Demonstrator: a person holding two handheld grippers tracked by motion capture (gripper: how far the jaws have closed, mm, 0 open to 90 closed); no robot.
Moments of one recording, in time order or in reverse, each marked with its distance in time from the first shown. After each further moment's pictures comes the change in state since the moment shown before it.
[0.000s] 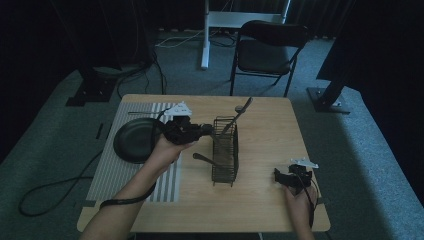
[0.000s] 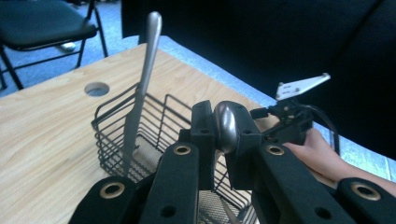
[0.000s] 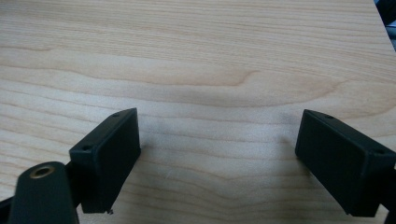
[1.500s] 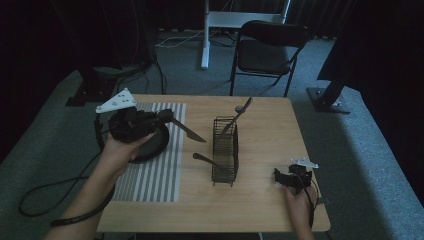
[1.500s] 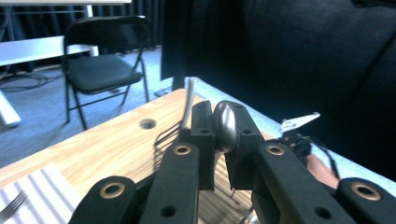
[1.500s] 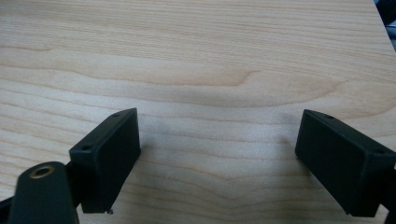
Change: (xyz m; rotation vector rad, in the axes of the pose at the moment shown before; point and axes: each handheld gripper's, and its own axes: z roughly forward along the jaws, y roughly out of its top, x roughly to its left) left arm -0.011 0.016 -0.132 -0.145 0.156 0.014; right arm 0.000 0.000 0.000 0.000 0.000 -0.002
